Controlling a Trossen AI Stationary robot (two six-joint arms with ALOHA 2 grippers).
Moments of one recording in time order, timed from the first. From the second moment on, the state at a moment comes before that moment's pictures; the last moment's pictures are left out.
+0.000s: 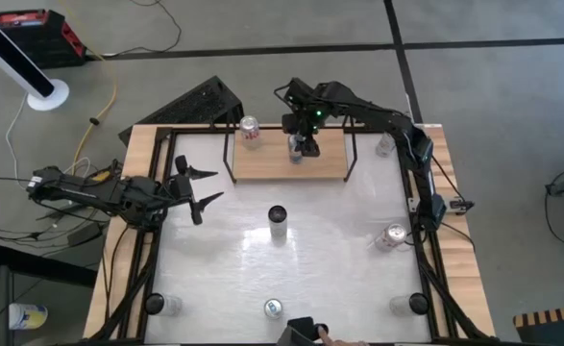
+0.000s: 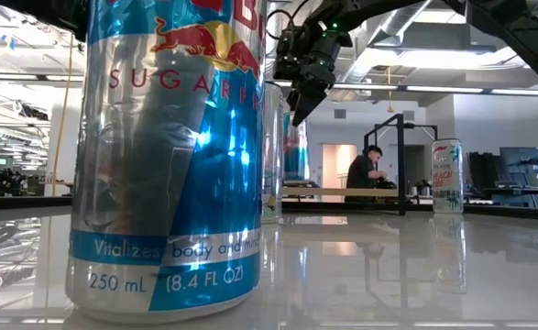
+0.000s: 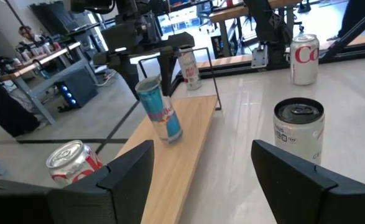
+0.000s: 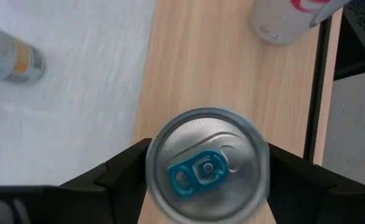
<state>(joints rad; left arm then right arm) -0.17 0.54 0.47 -0.02 -0.59 0.22 -0.54 2.08 2.09 -1.17 -0.23 -0.66</state>
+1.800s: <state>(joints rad) -0.17 0.54 0.47 -0.05 -0.58 0.18 -0.49 1.64 1.36 -0.63 -0.35 -0.33</state>
